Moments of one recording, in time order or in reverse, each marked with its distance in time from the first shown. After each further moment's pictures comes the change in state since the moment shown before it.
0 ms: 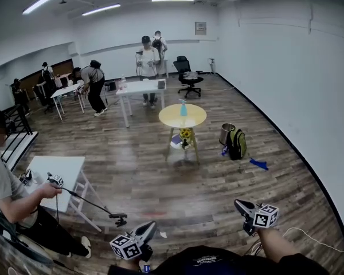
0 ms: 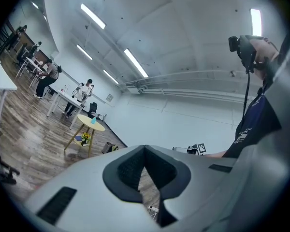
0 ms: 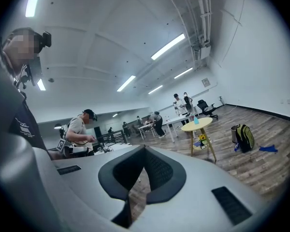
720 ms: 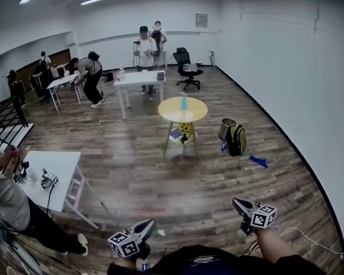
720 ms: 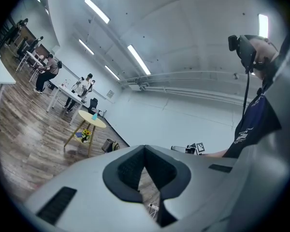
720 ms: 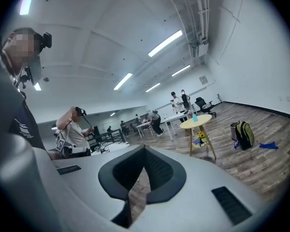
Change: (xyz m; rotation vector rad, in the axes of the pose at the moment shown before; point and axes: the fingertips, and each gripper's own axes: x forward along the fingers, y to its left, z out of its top) left arm 0.028 0.072 0.016 -0.033 0.038 -0.010; right arm 0.074 -0.029 -0.005 0.023 0.019 -0.021
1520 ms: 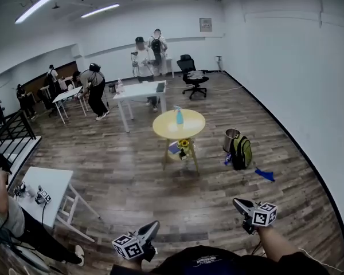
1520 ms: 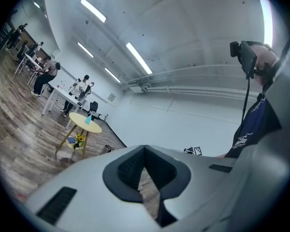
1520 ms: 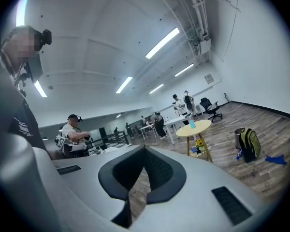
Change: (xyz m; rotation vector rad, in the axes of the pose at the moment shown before) left arm 0.300 -0.031 0.027 0.013 -0.051 0.043; right arm 0.007 -0.276 0.124 -0.005 -0.007 0.100
